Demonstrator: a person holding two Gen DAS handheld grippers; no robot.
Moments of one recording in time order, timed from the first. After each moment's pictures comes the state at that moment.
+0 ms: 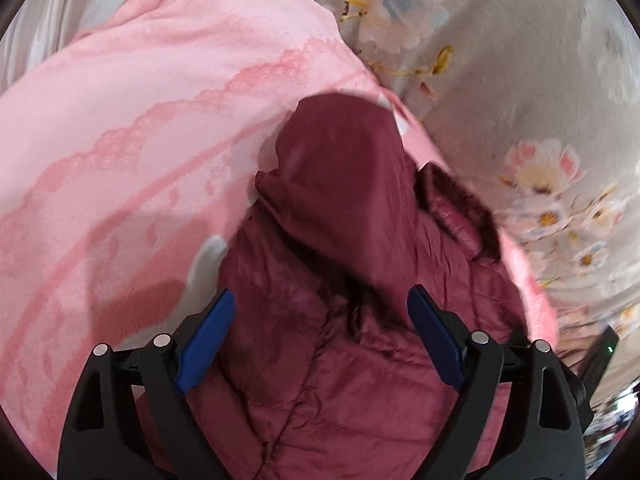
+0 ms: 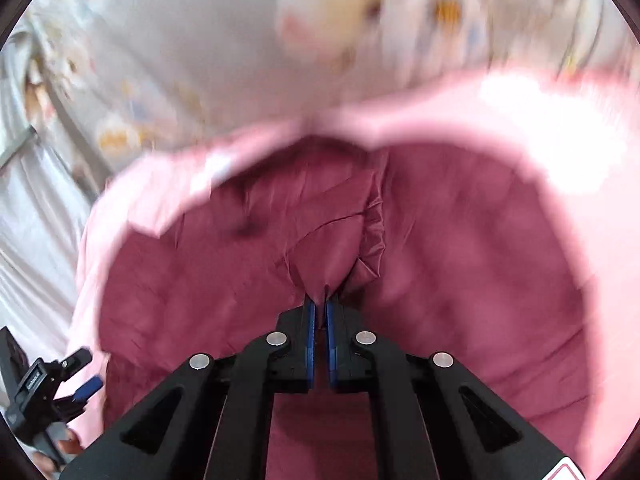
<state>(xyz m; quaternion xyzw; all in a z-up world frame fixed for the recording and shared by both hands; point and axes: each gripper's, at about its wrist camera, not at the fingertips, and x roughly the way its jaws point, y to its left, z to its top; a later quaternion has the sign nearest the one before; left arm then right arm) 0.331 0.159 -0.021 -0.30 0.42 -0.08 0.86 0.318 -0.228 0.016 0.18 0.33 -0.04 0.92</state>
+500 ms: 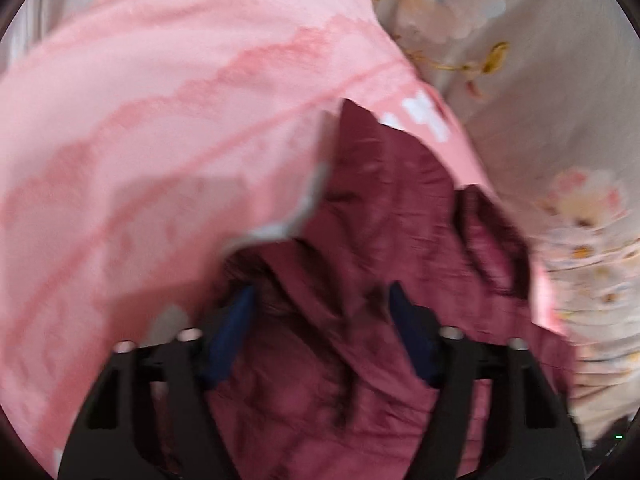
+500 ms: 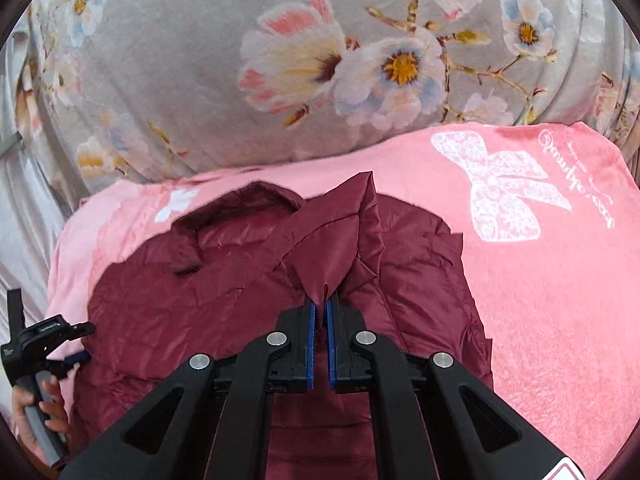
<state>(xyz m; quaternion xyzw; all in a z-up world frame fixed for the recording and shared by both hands) 0.407 0.139 -0.034 -0.27 0.47 0.00 0.84 0.305 -0.272 0.022 0.14 0.33 -0.08 0.93</state>
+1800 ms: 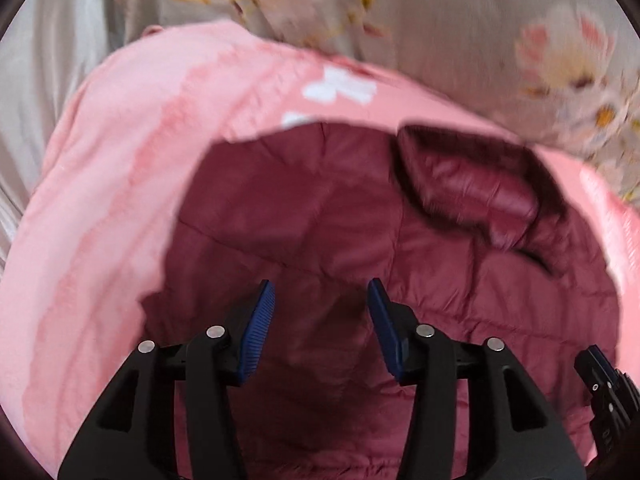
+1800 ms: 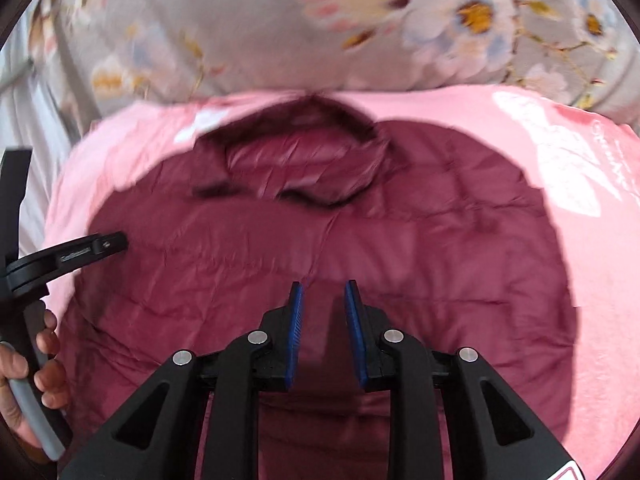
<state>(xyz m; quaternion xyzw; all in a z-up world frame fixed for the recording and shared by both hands) 0.420 0.014 -0.016 -0.03 0.46 -0.01 0.89 0.335 -0.211 -0.030 0.09 0.41 -0.03 0.90</state>
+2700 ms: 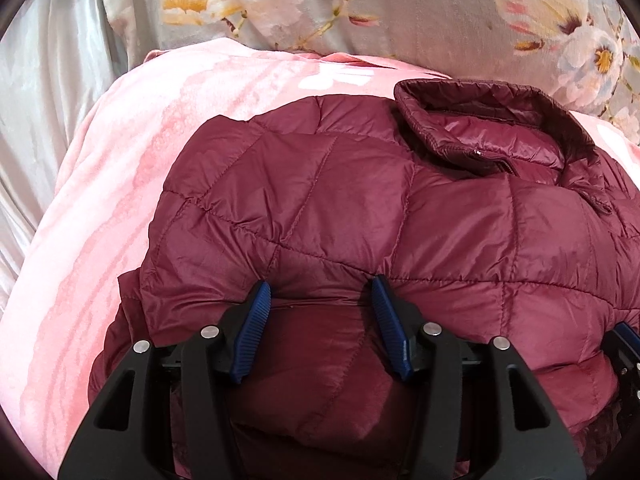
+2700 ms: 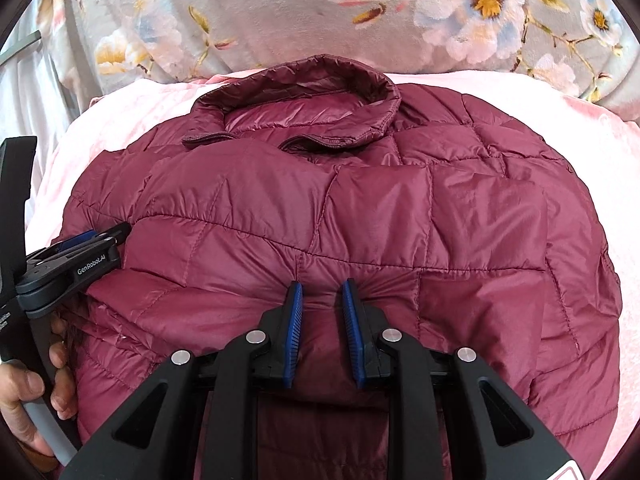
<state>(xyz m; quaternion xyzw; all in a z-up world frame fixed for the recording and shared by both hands) 0.396 -0.002 -0.056 0.05 0.40 0.02 0.91 0.330 -0.205 -0.069 0.08 0.41 -0.03 0.91</state>
